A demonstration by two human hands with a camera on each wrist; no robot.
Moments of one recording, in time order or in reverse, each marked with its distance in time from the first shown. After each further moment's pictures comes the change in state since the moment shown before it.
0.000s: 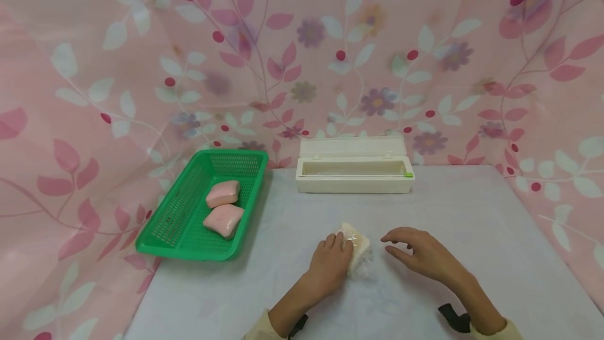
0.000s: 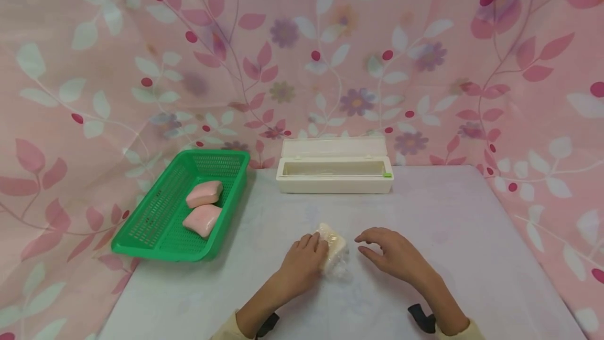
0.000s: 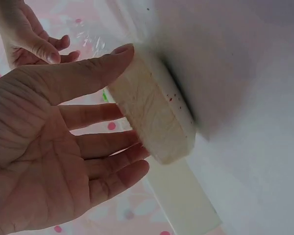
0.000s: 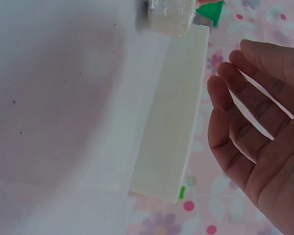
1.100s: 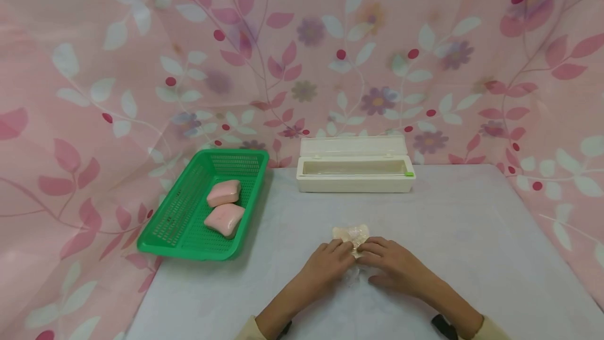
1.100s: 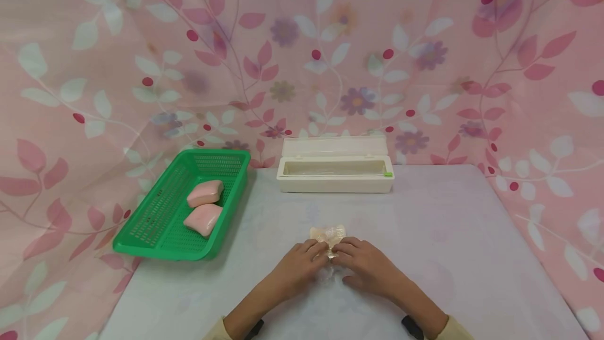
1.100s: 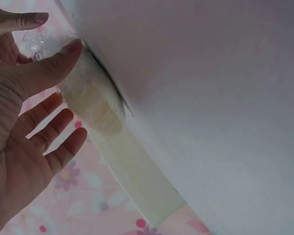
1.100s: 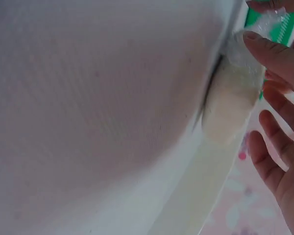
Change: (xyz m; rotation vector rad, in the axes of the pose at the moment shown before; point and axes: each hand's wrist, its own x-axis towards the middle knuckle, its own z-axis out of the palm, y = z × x) left_hand -0.016 -0.018 0.024 -0.039 0.086 0.245; right_hand 0.009 -0.008 0.055 -0.239 0.036 -0.505
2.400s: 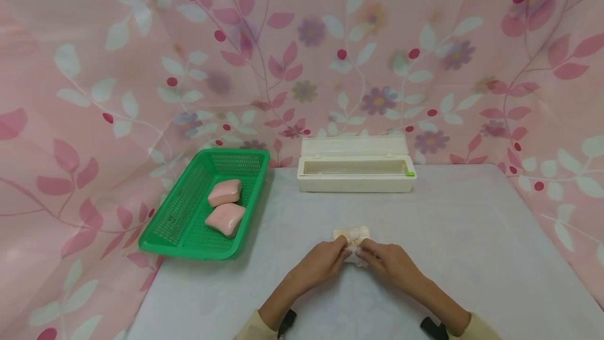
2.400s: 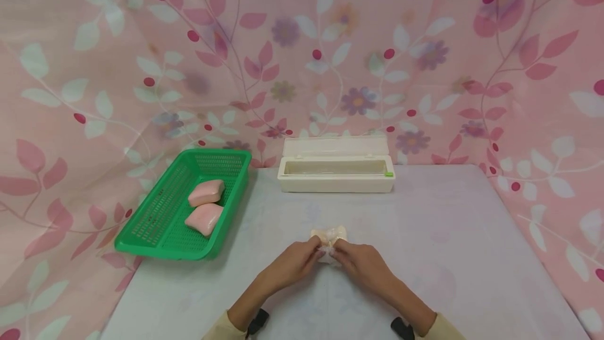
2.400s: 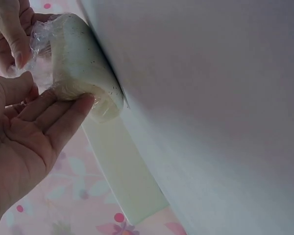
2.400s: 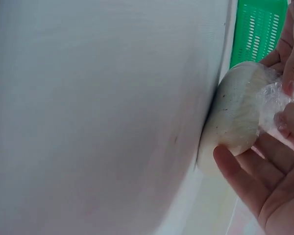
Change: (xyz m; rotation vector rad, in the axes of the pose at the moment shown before) left_hand 0.009 -0.012 -0.007 -0.614 -0.014 -0.247; right_hand 0.009 -0.011 0.015 0.180 0.152 0.392
